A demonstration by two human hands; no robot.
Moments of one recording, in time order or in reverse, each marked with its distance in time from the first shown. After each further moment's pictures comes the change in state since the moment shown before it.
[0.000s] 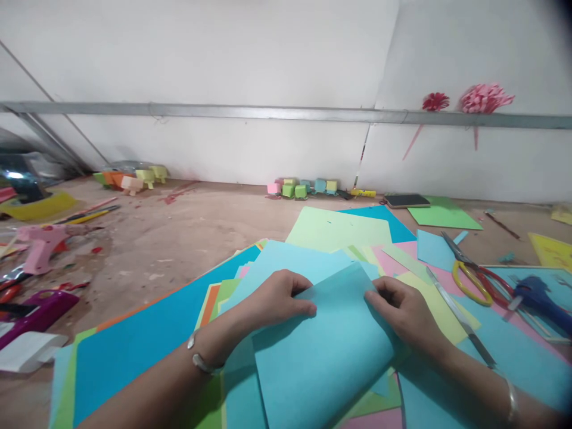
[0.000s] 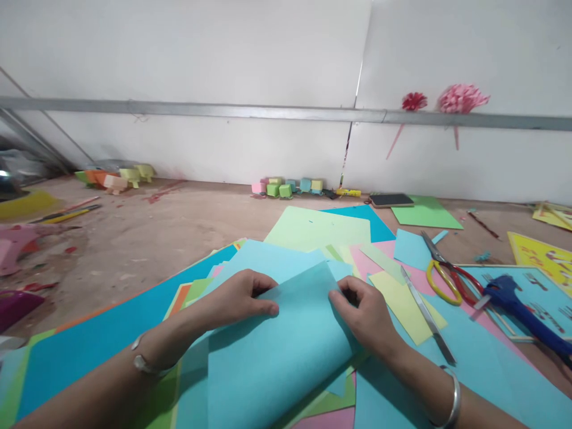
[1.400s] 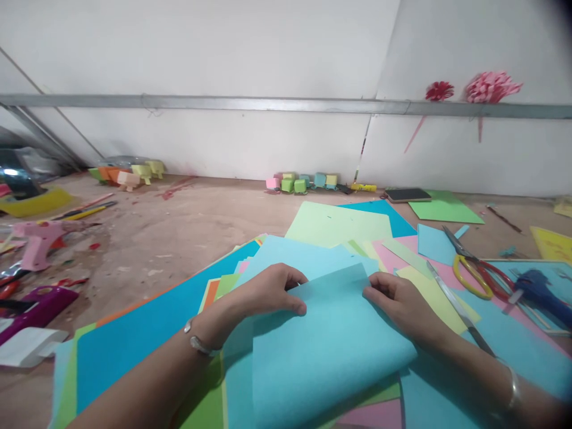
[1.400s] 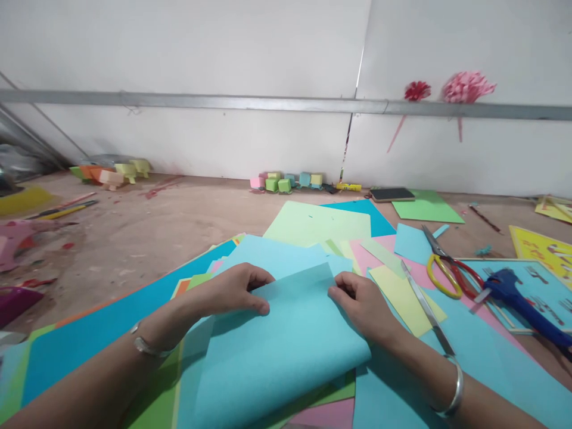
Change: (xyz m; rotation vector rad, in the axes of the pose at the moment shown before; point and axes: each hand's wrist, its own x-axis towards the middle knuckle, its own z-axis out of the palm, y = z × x) left_hand 0.003 -0.010 -0.014 0.038 -0.109 -0.018; right_hand 0.007 0.001 -0.006 -0.058 -0.156 -0.015
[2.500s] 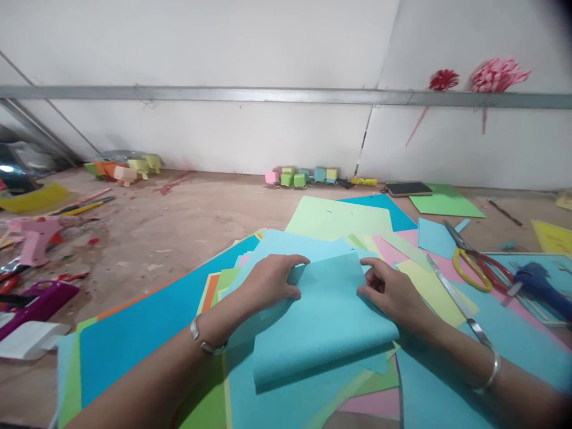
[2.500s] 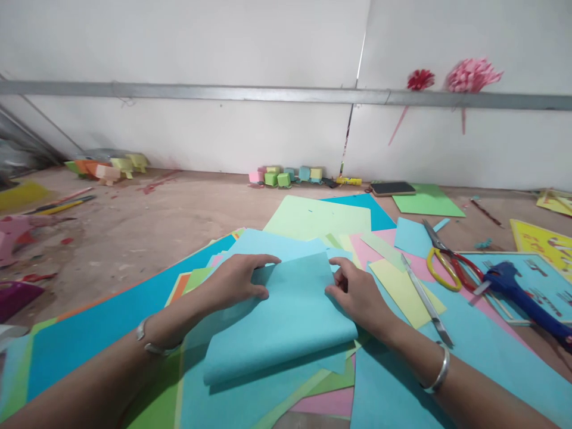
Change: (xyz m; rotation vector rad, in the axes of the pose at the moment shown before) left_hand 0.004 0.001 0.008 0.466 0.295 -0.037; right_hand 0.008 0.016 0.011 -0.094 0.042 -0.049
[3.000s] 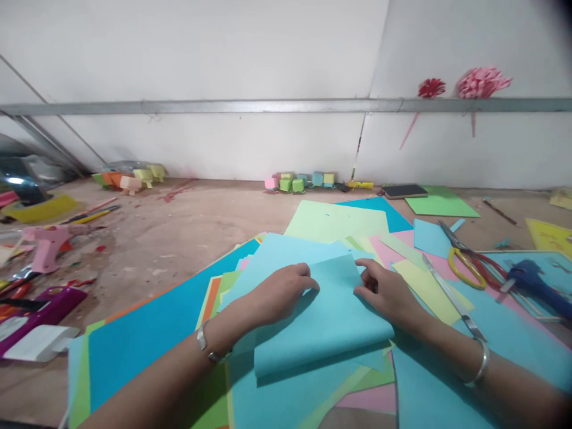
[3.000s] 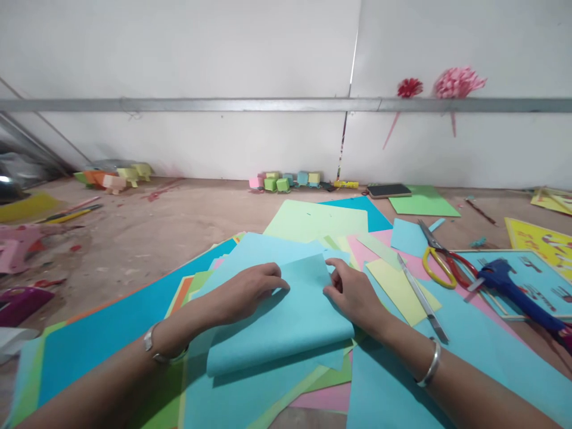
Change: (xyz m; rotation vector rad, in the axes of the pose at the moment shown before) left_hand -0.007 0.007 0.012 0.184 -0.029 0.449; right_hand 0.001 0.009 0.006 -0.102 -0.015 -0.057
